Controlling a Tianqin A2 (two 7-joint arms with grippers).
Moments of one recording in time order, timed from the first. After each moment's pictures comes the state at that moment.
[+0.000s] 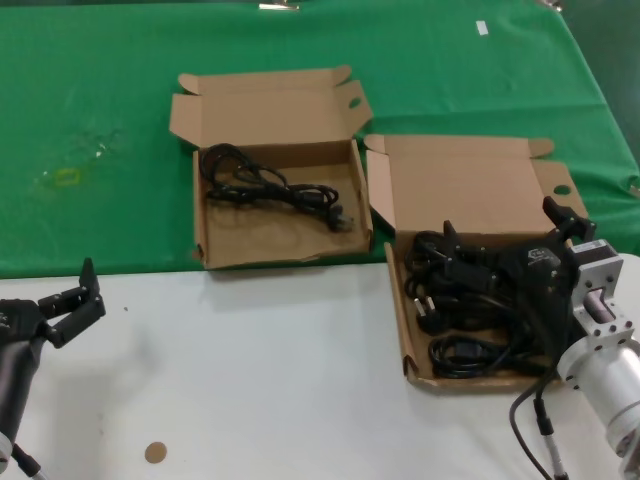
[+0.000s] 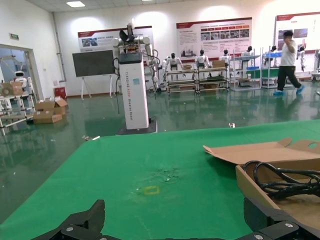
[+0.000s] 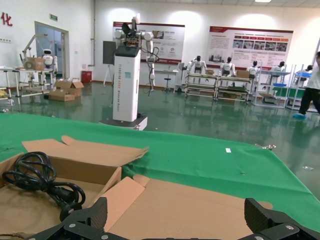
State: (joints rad) left arm 0.00 -0.30 1.60 -1.60 -1.80 0.00 0.00; right arm 0.03 0.30 -1.61 1.58 1.78 -0.01 -0.01
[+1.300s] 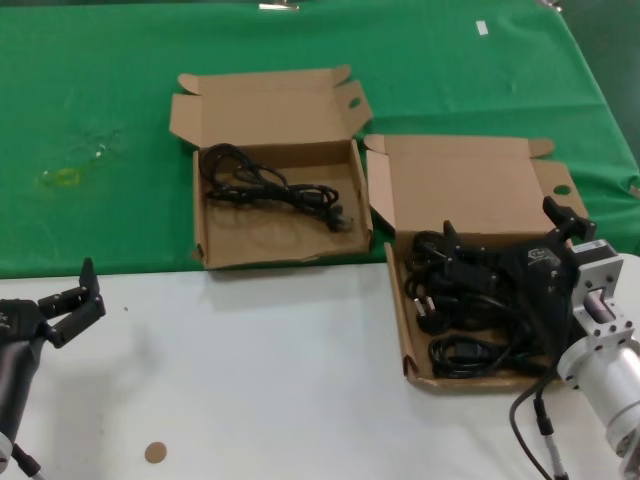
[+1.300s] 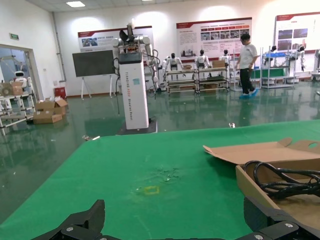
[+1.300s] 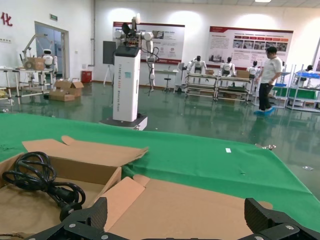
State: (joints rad) left arm 0.00 -0.30 1.60 -1.60 -1.80 0.00 0.00; right arm 0.03 0.30 -1.61 1.58 1.78 -0.01 -0.01
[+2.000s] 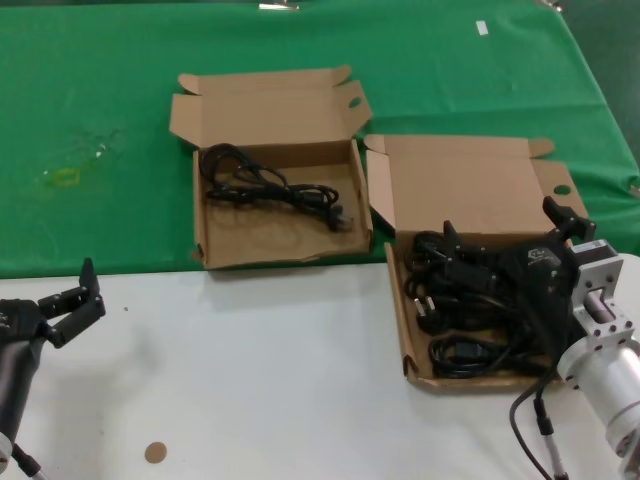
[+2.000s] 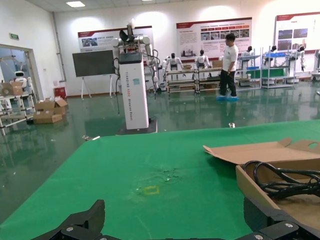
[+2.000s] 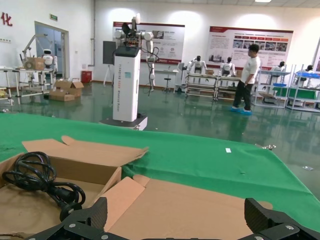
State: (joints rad) left arm 0.00 -0.30 1.60 -1.60 -1.80 0.00 0.00; right arm 0.03 0.30 -1.61 1.58 1.78 -0.01 -0.01
